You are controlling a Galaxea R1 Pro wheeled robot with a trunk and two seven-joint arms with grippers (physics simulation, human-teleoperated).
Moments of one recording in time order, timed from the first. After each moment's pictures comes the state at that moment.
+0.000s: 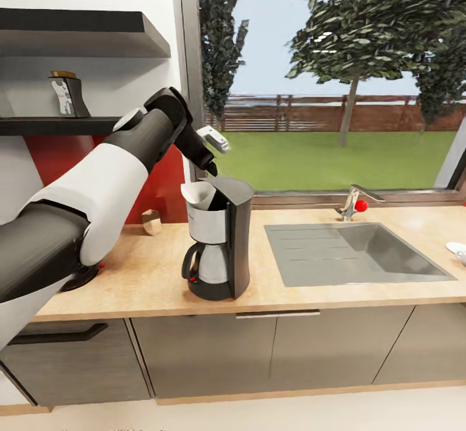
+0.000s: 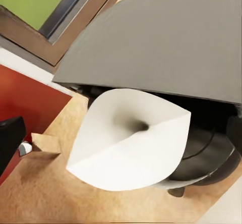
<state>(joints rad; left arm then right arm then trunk) -1.72 -0.15 -0.32 -0.52 -0.82 0.94 -1.07 -0.02 -0.05 0.00 -0.34 0.01 -0.19 -0.01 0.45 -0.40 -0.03</state>
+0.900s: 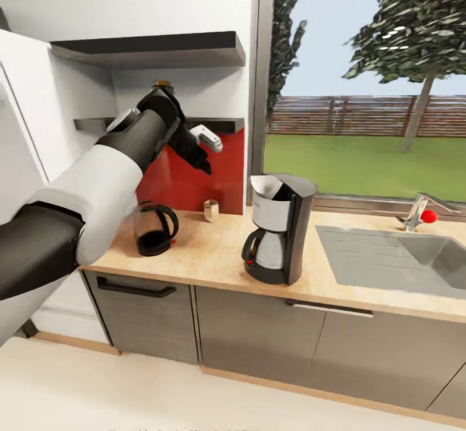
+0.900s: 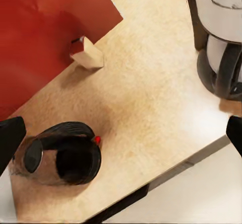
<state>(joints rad) -1.71 -0.12 -0.29 -0.53 -0.82 0.95 -1.05 -0.02 -0.05 0.00 -0.34 0.00 -0.19 -0.01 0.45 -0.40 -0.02</state>
